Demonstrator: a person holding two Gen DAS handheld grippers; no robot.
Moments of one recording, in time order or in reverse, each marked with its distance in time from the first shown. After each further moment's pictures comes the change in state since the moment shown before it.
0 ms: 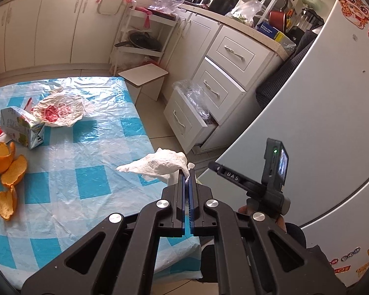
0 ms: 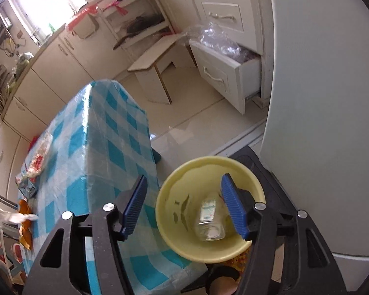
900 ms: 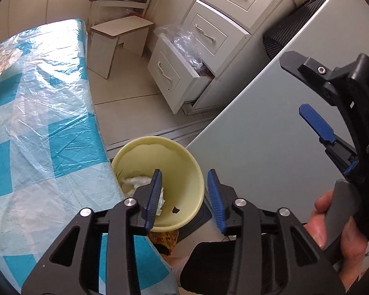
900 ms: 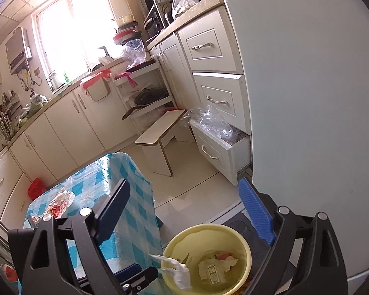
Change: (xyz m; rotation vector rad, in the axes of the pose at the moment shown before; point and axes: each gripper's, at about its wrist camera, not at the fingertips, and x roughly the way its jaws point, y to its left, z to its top) left arm 0.163 -0.036 -0.036 0.021 0.232 -0.027; right arm -0.074 0.011 0.022 -0.046 -0.365 -0.035
